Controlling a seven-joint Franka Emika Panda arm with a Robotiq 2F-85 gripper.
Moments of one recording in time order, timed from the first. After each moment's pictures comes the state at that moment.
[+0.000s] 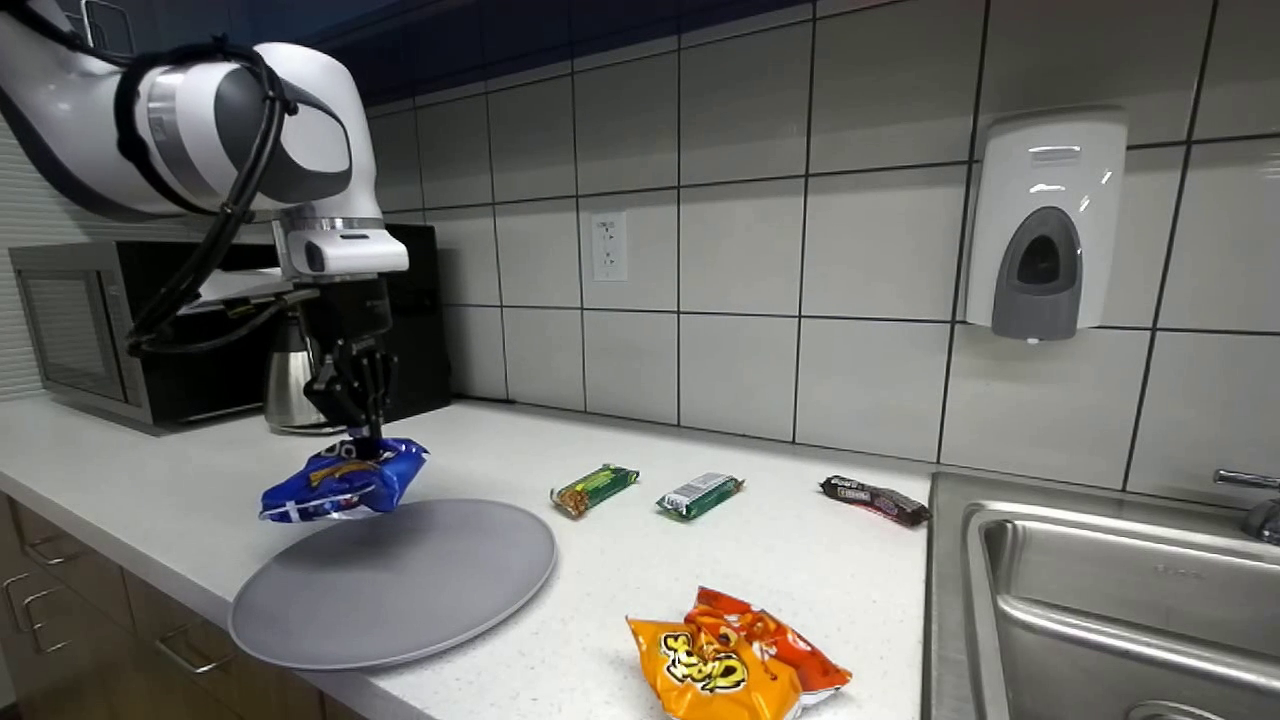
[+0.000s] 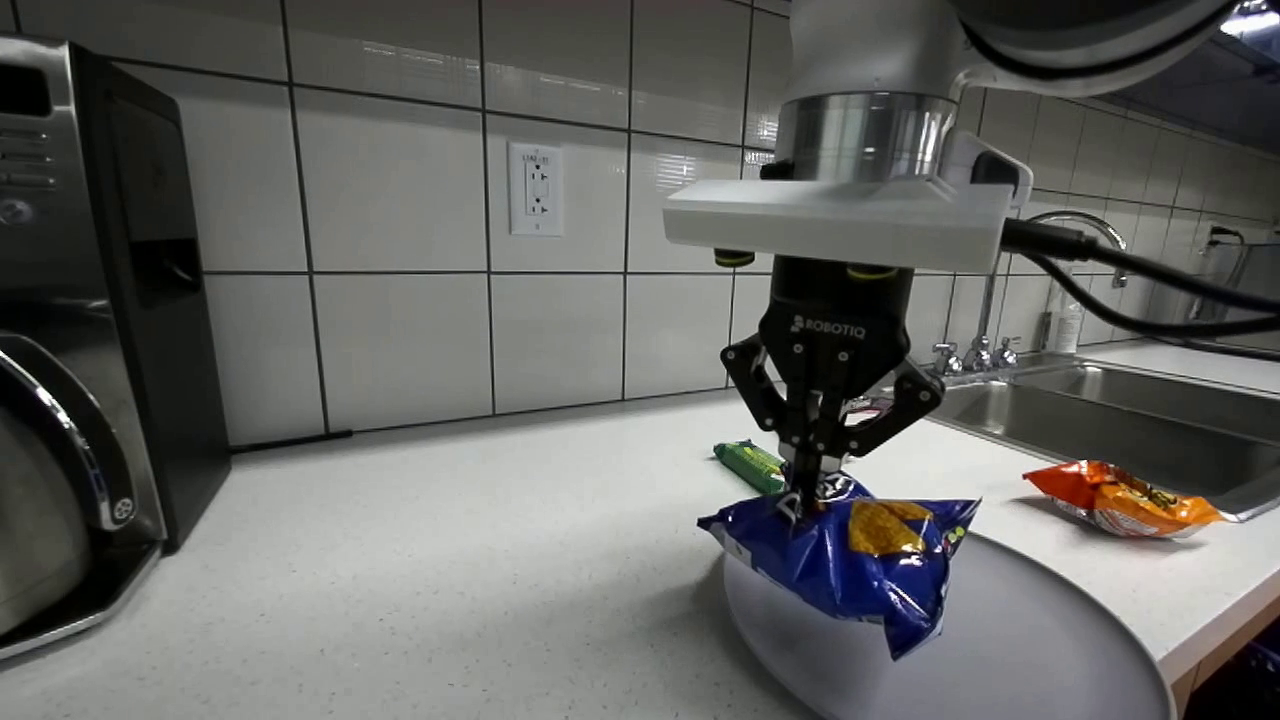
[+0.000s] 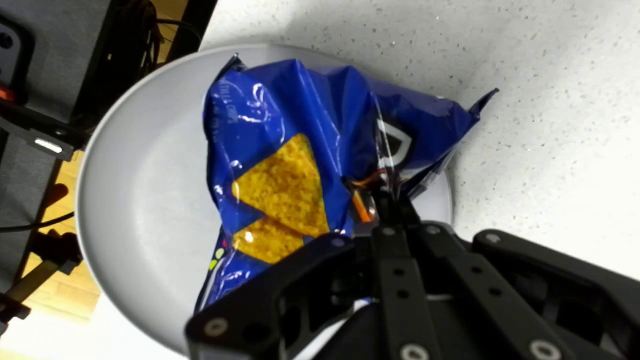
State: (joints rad) arm 0.21 -0.12 0.24 -2.56 0.00 2.51 1.43
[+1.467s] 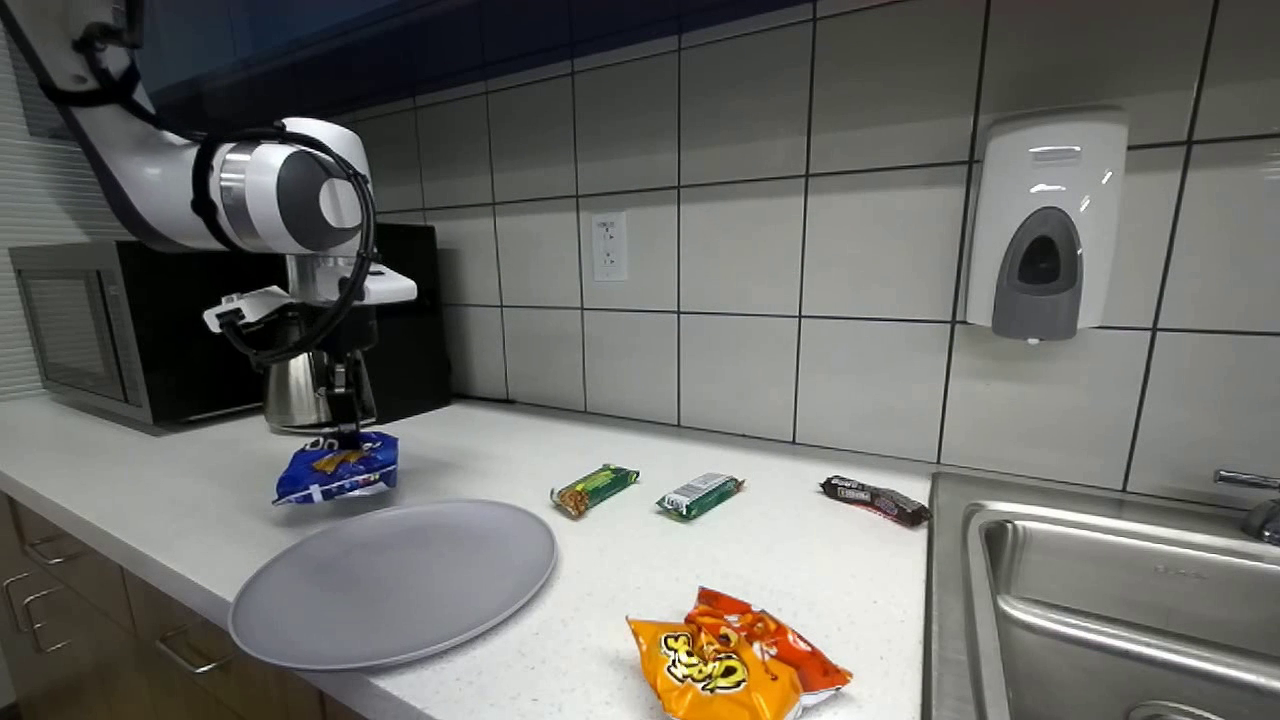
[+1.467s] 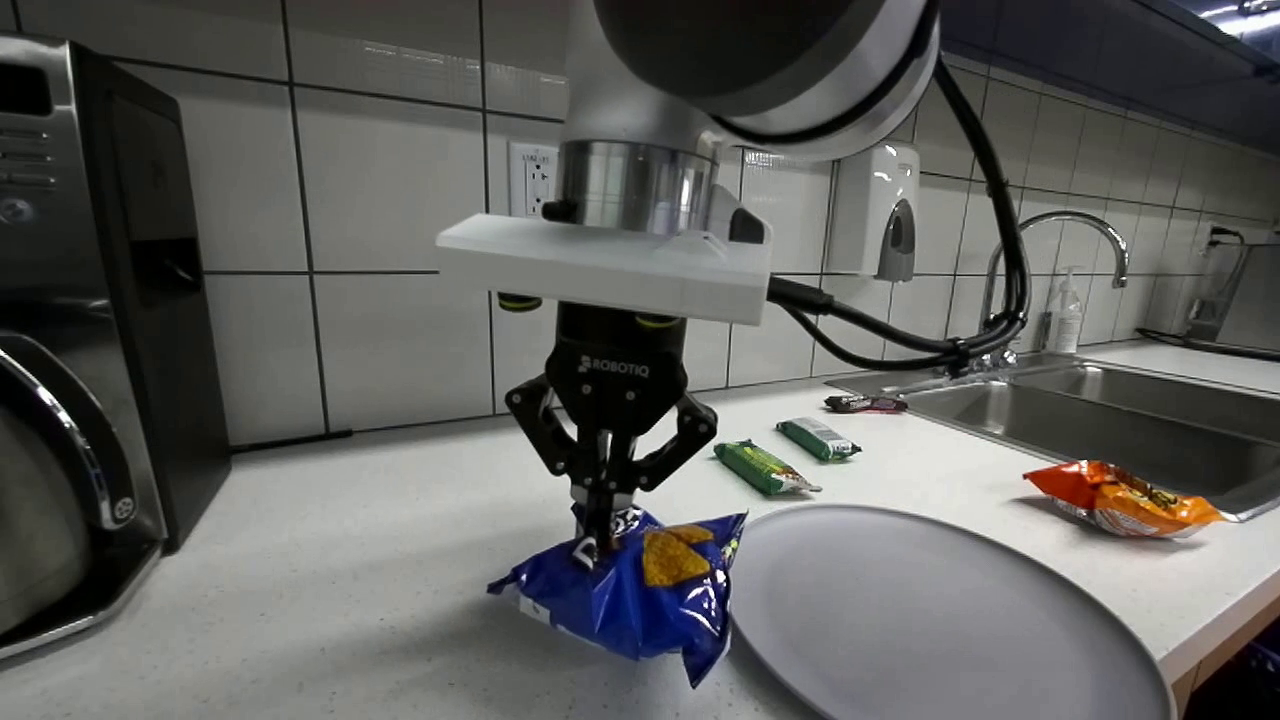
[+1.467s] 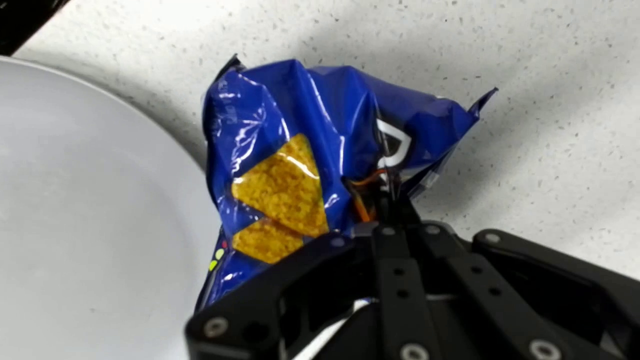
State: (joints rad) arm 0.32 0.21 0.26 -2.23 0.00 2.50 1.13
